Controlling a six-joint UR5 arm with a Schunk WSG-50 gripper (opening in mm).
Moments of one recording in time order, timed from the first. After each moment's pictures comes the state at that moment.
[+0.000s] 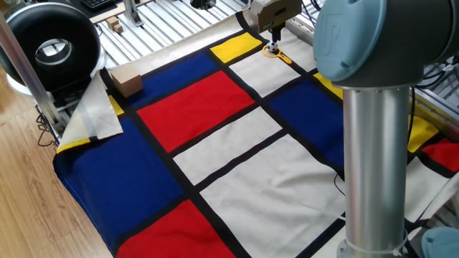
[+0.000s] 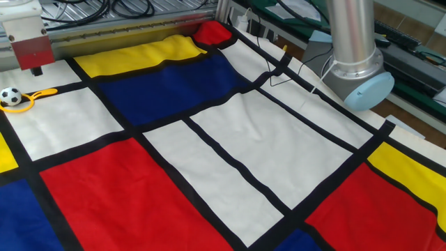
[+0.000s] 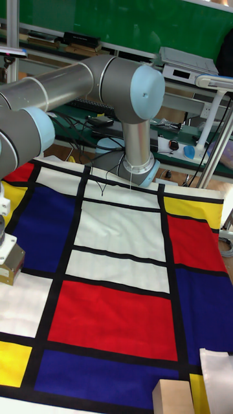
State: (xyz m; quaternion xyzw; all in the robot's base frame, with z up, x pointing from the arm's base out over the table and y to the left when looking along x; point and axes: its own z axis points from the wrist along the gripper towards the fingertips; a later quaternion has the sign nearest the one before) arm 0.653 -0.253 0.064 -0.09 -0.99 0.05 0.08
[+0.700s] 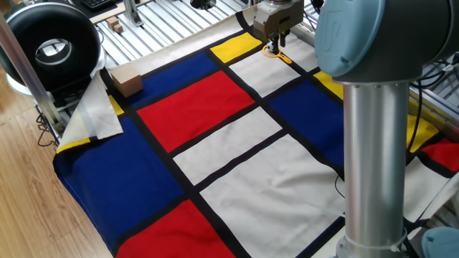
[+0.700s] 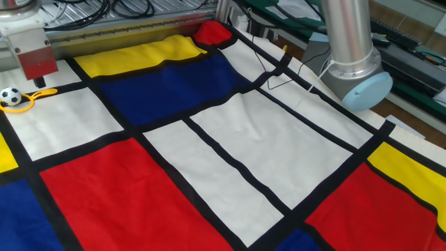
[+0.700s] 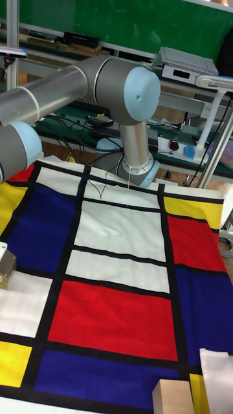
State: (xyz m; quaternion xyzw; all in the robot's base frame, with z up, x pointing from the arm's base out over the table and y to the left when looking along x) arm 0.643 -0.274 0.028 -0.04 -0.99 0.04 0.09
